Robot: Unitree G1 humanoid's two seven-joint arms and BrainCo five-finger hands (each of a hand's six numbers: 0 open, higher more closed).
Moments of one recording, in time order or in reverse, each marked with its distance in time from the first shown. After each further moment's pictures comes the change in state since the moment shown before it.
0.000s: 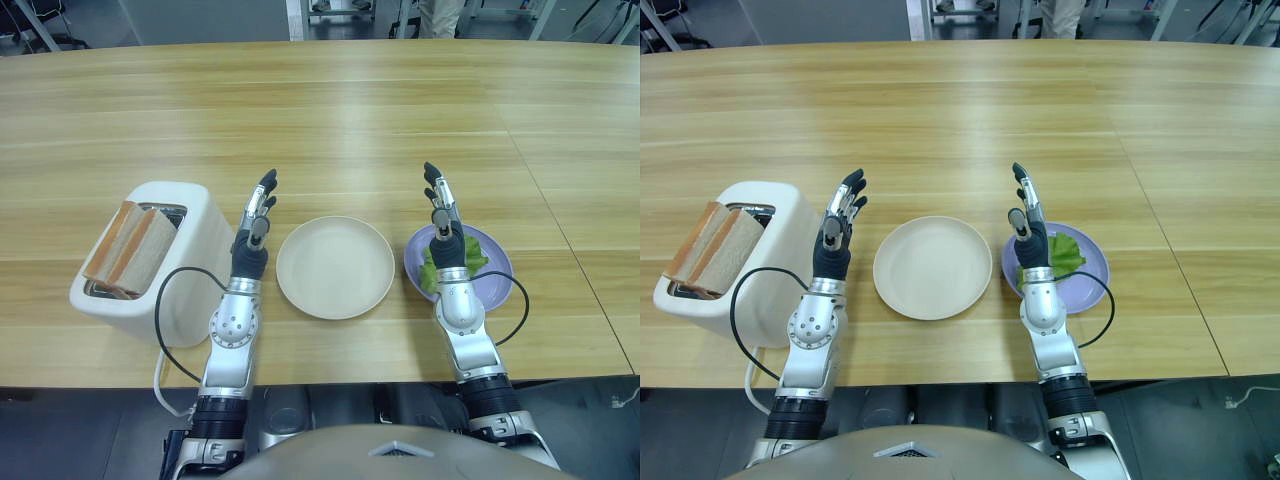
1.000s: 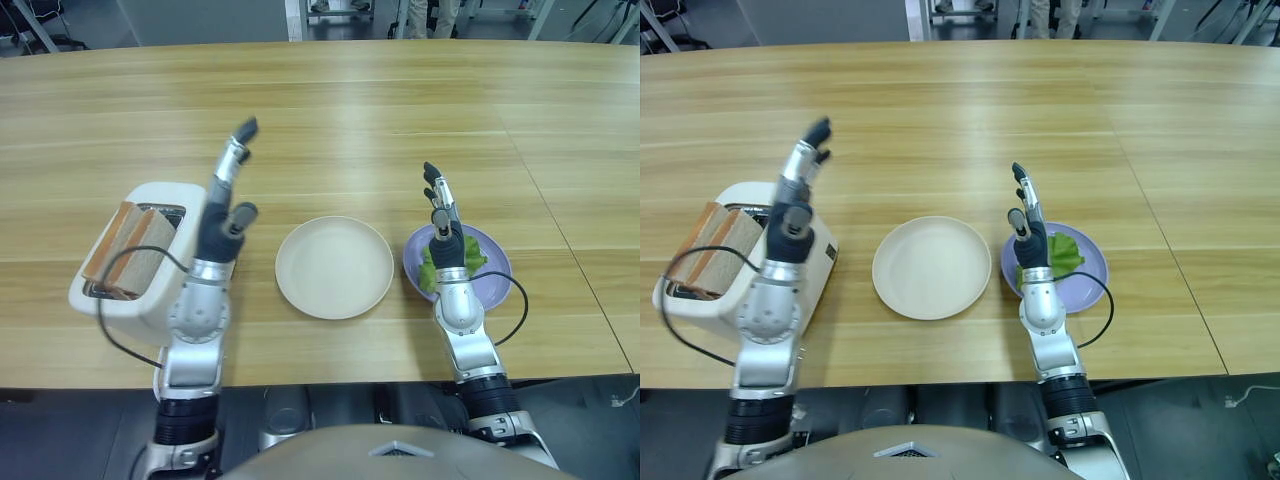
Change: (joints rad) left arm -0.055 0.307 0.238 -0.459 0.096 0.163 -0.068; right arm 0.002 0.008 0.000 0.000 -0.001 -0.003 0.000
